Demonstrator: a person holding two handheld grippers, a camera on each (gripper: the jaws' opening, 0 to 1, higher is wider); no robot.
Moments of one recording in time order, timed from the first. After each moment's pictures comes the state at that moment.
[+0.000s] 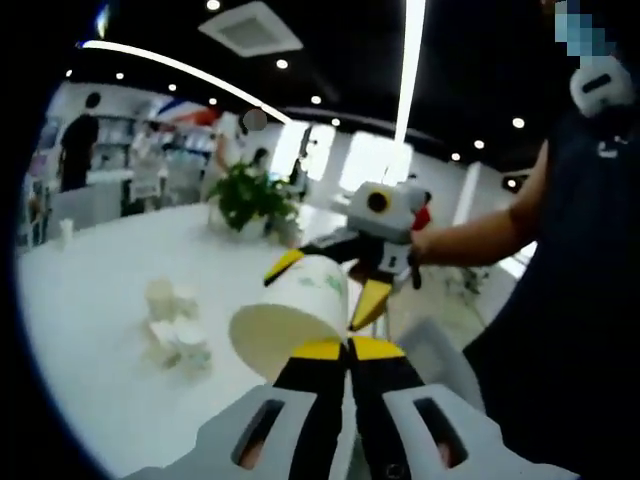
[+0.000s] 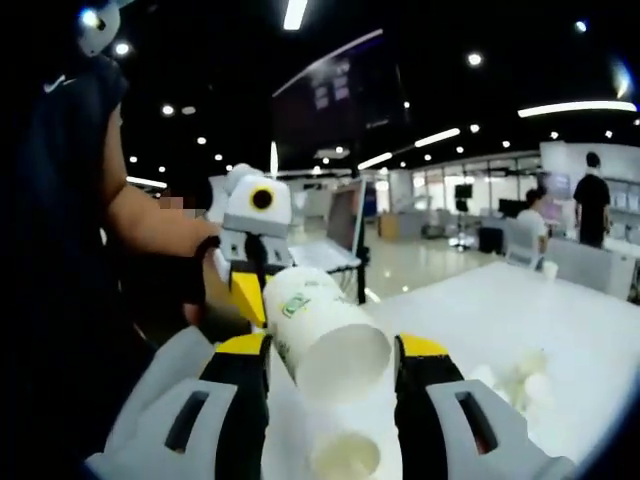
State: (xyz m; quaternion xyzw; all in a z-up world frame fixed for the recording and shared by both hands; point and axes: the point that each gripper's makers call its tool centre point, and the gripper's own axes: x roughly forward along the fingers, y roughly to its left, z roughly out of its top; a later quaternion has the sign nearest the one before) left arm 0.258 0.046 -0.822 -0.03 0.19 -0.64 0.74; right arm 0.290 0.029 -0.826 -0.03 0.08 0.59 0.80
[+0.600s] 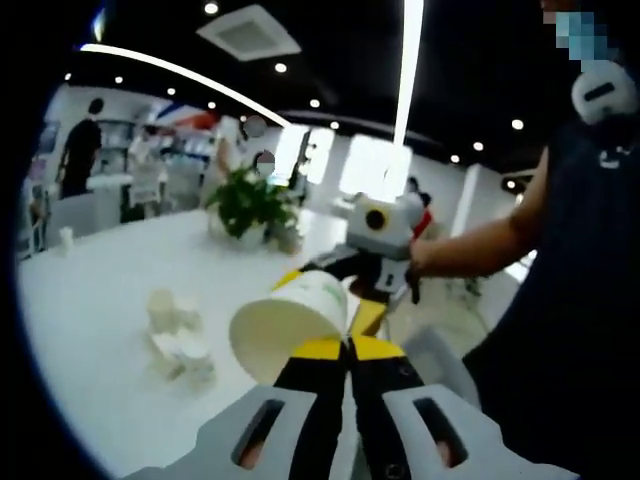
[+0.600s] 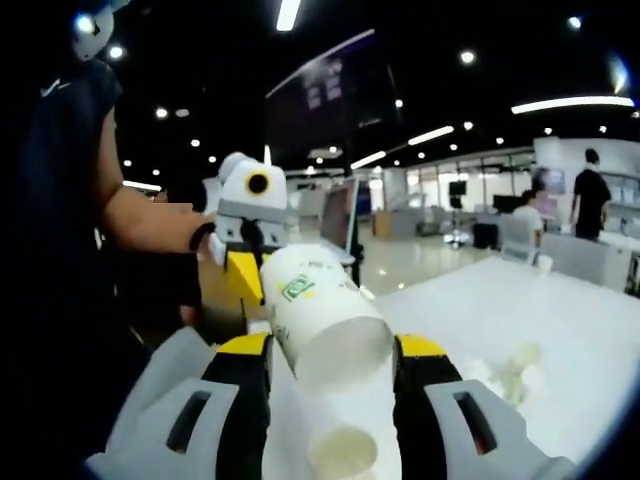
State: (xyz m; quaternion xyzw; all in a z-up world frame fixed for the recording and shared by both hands) left arm 0.264 0.036 -0.807 -0.02 0.19 -0.64 0.75; right arm 0.296 0.019 -0.834 -0.02 0.10 0.57 0.81
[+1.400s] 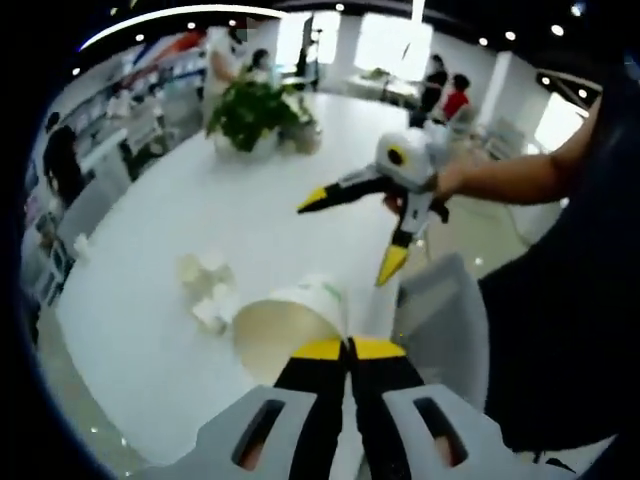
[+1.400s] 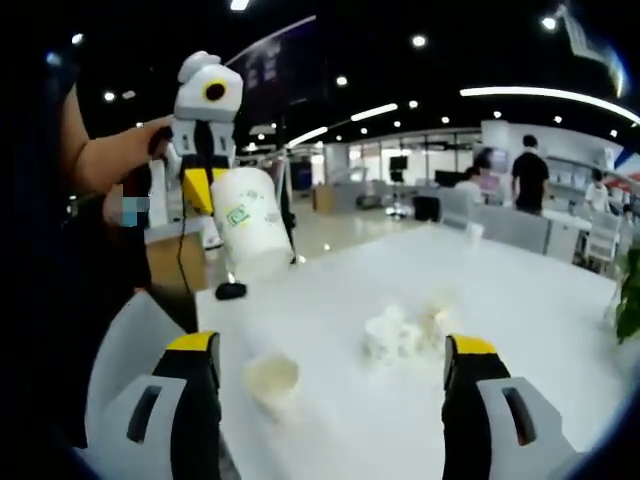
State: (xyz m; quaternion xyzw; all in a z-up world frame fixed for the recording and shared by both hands) left arm 0.291 0.023 -0.794 0.26 0.39 -0.56 0.68; right arm 0.331 -0.093 -0.869 -0.05 0.16 0.46 0.87
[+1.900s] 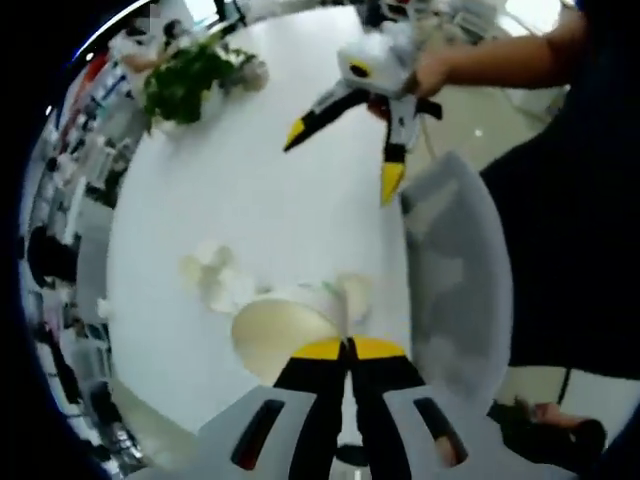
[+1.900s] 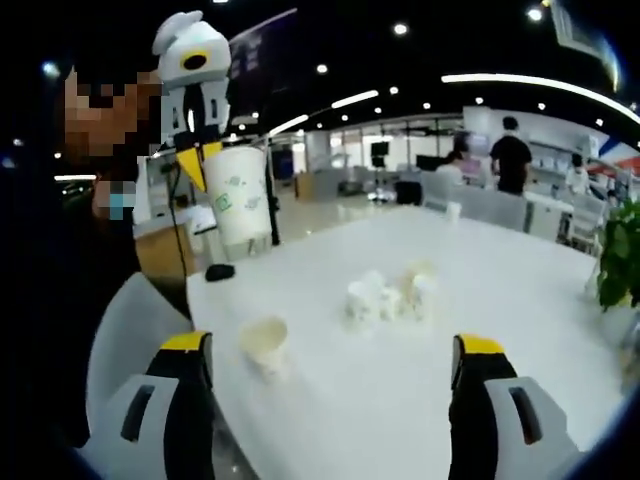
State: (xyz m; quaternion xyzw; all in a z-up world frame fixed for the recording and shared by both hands) left arm 0.276 0.017 -0.809 0.48 0.43 -0.55 0.54; right arm 0.309 -0.130 -0.888 -0.05 0.18 0.42 0.89
